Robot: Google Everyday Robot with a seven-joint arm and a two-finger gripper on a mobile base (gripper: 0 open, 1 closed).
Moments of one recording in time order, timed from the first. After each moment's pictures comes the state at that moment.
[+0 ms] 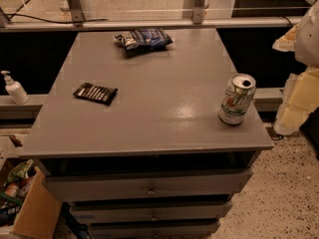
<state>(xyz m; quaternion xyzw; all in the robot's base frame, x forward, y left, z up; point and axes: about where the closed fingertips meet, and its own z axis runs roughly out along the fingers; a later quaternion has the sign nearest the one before) 0.438 -0.217 0.976 -0.60 0.78 -0.03 0.16</state>
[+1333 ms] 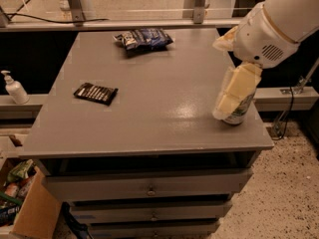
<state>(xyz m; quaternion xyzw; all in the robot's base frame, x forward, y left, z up) 0.491 -0.126 0.953 -0.64 0.72 0.08 0.25</state>
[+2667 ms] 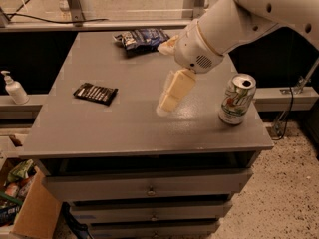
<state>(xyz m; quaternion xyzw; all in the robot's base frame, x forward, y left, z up) 0.533 -0.010 0.923 -0.68 0.65 0.17 0.31</state>
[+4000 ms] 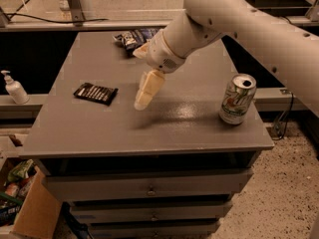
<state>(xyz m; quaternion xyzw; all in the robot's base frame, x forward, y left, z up) 0.601 0.054 0.874 -0.71 0.61 0.19 0.31</state>
